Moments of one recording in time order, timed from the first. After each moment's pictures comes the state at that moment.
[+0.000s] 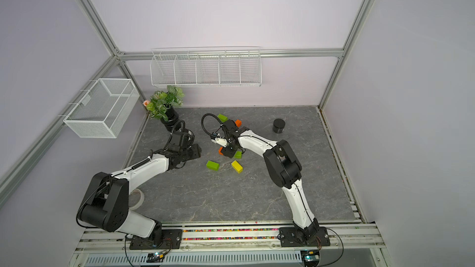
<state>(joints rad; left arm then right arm) -0.38 1.51 0.85 -0.19 0.00 -0.46 0.69 2.14 1.67 -0.60 -0.12 -0.44</state>
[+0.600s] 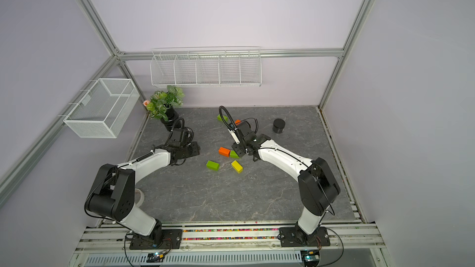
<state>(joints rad) -0.32 1.63 0.95 -0.21 0.02 -0.46 0.69 1.71 1.29 -0.51 0.17 -0.02</state>
